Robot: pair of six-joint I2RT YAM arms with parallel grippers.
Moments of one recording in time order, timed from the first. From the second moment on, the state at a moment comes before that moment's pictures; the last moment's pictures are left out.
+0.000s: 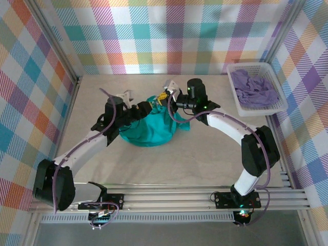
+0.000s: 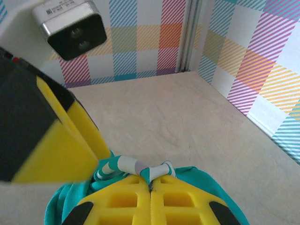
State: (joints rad) left arm -0.39 1.32 0.88 0.07 0.35 -0.77; right arm 0.56 1.69 1.26 0.16 -0.61 -0.24
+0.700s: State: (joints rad) left arm -0.41 1.48 0.65 0.20 0.21 -0.82; right arm 0.47 1.68 1.29 0.35 -0.81 0.10
